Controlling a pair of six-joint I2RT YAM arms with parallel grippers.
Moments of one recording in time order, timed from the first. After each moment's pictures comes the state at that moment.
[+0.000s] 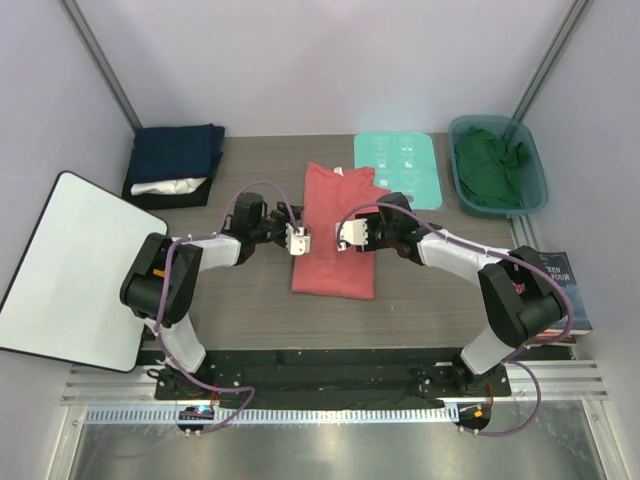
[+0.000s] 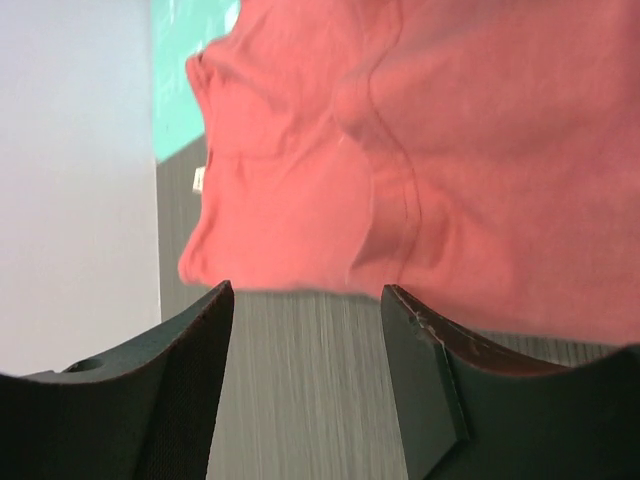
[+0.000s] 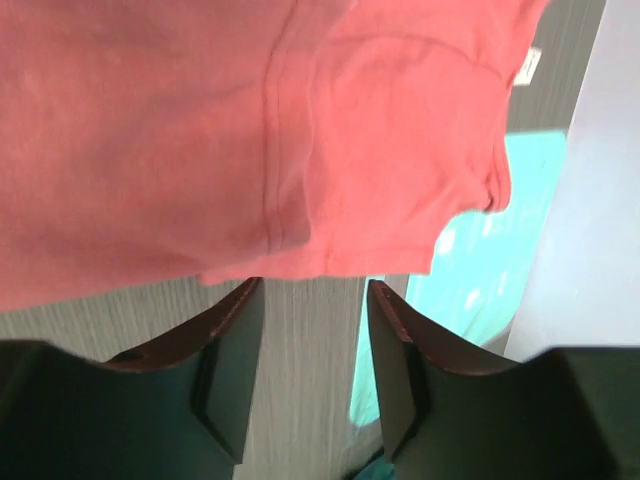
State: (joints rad) left arm -0.36 1.76 0.86 0.36 0.69 1.36; right arm 0.49 1.60 0.91 -0.05 -0.12 -1.24
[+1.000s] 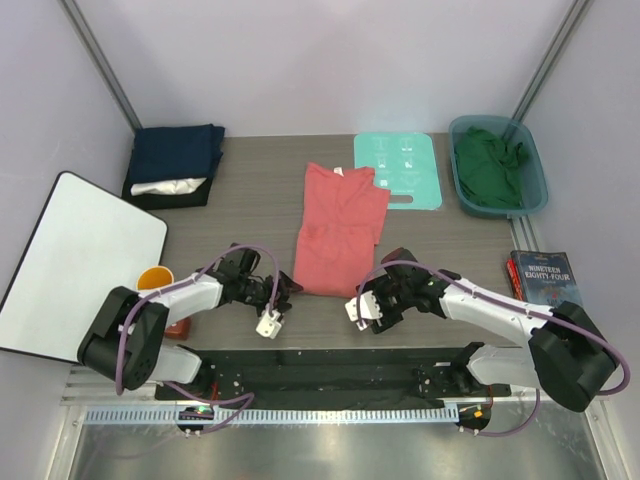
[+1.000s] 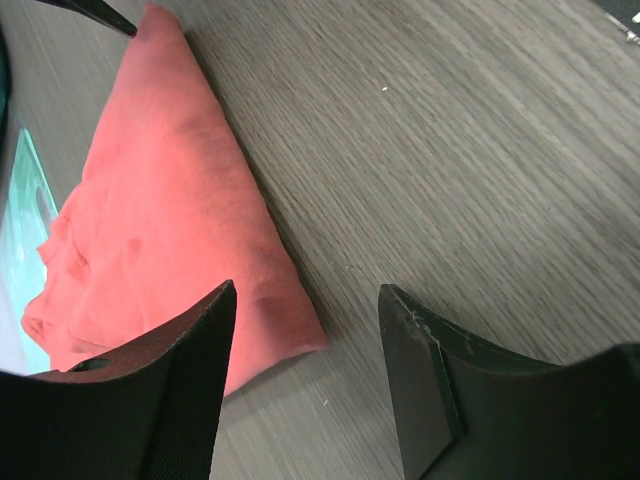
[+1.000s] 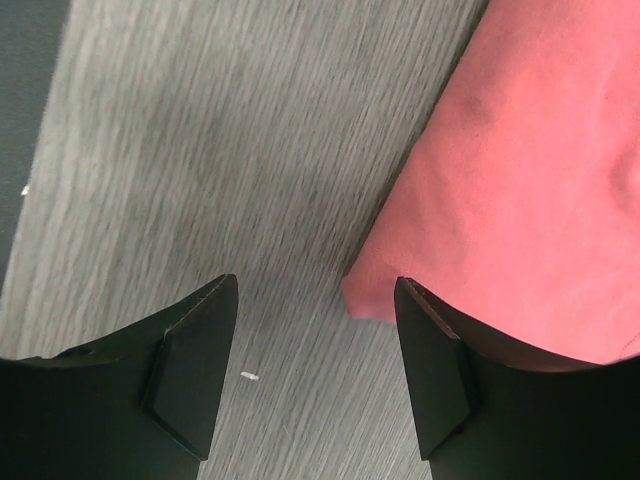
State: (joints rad) left arm -0.43 1.36 0.50 -0.24 0.90 1.94; right arm 0.70 1.20 0.56 -0.38 -0.43 -1.25
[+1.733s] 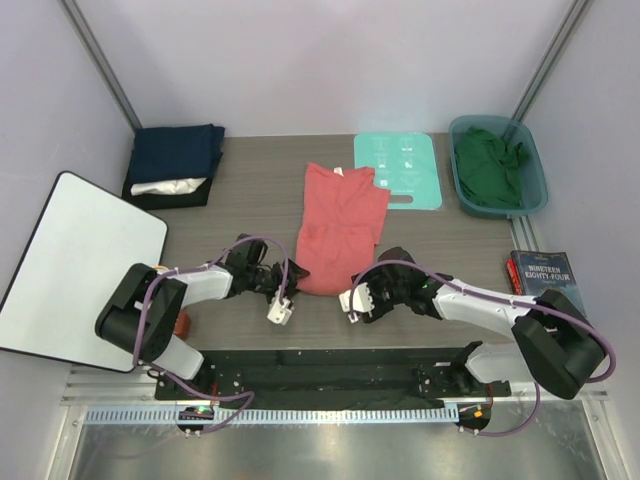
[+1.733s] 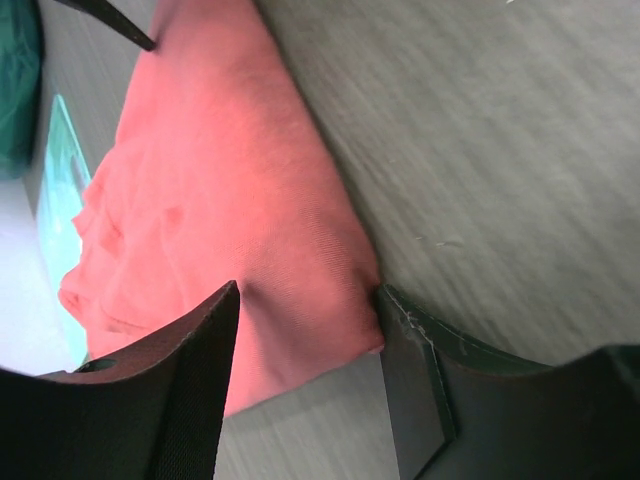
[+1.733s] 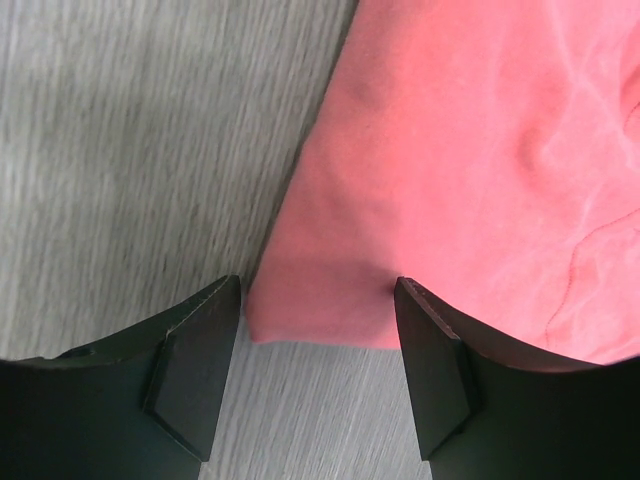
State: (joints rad) left arm -0.44 1.51 0.54 -0.03 0.86 1.88; right arm 0.70 1.28 0.50 -0.08 -0.33 -1.22
